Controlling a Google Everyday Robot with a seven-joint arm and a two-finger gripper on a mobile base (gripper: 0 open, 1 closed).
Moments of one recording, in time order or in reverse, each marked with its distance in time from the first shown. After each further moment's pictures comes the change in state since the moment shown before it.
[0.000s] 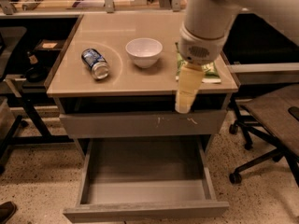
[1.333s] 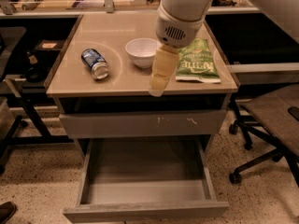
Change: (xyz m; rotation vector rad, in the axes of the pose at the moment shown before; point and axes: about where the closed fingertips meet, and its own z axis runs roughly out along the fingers) arm -0.071 -0.011 -0.017 0.004 -0.149 -0.026
